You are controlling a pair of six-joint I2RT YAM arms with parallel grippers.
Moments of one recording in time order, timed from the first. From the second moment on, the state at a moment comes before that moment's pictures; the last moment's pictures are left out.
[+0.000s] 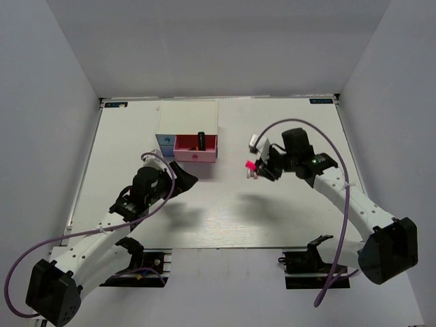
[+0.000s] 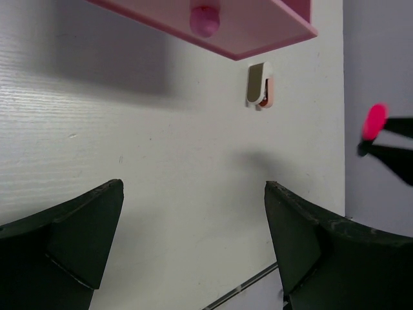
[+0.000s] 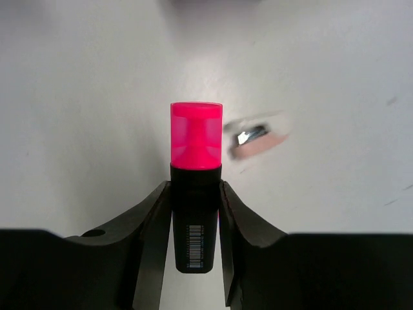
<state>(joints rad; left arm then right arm) -0.50 0.82 0.44 -0.10 0.06 -0.84 0.46 1.18 0.87 -0.54 -0.46 -0.63</state>
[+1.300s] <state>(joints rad) -0.50 0.73 0.38 -0.07 0.08 -0.89 0.68 1.93 1.76 -0.35 -0.58 -0.40</state>
